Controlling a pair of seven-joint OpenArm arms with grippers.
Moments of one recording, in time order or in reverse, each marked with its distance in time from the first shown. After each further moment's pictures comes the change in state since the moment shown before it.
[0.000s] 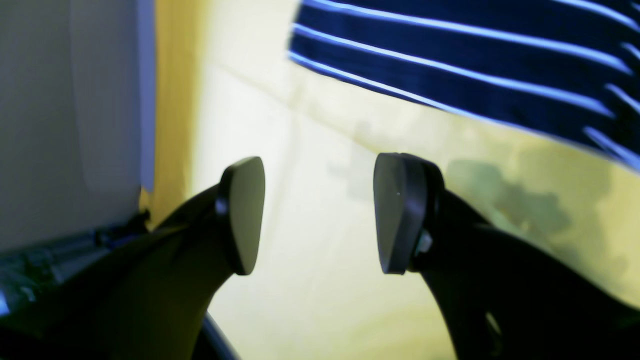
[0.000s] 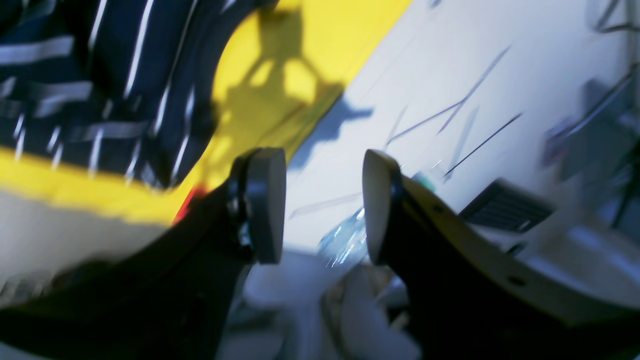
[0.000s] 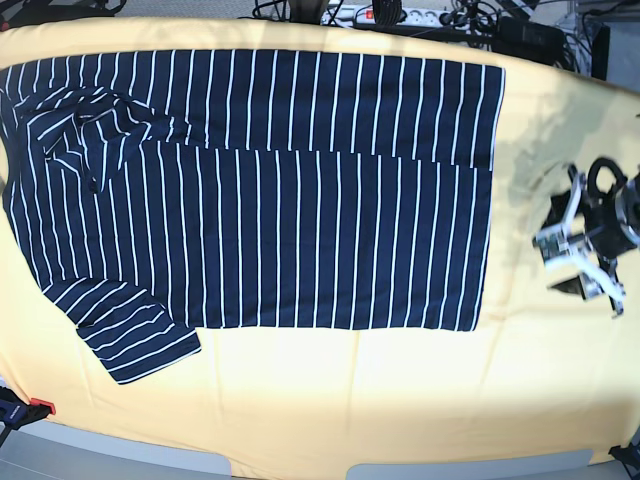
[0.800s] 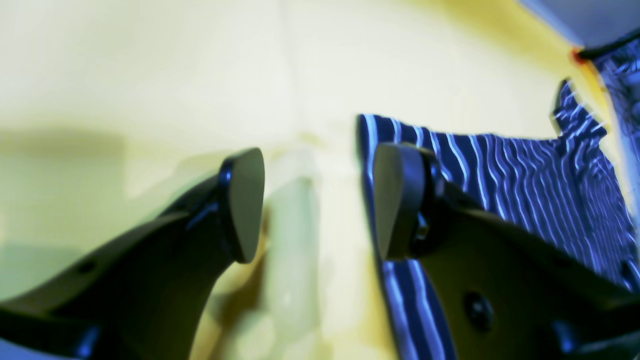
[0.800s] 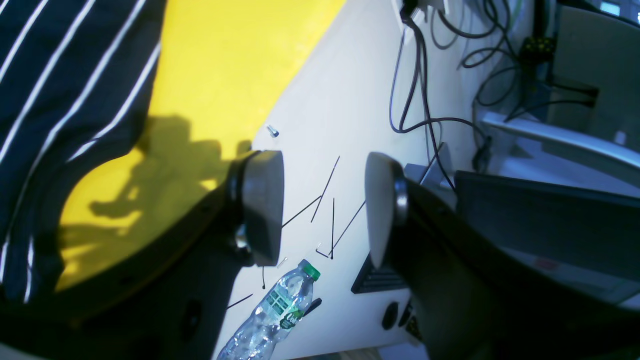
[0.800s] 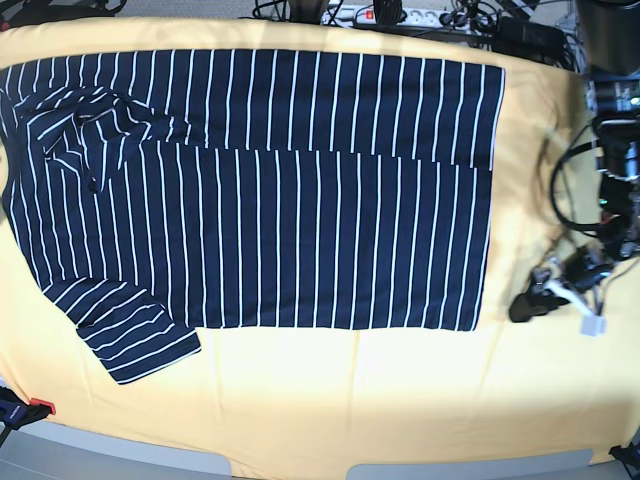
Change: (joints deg) left arm -5.5 44.0 -38.2 -75.9 -37.0 -22.4 7.1; right arm 1.2 -2.7 0.0 -0.1 -23.7 -7.0 23.9
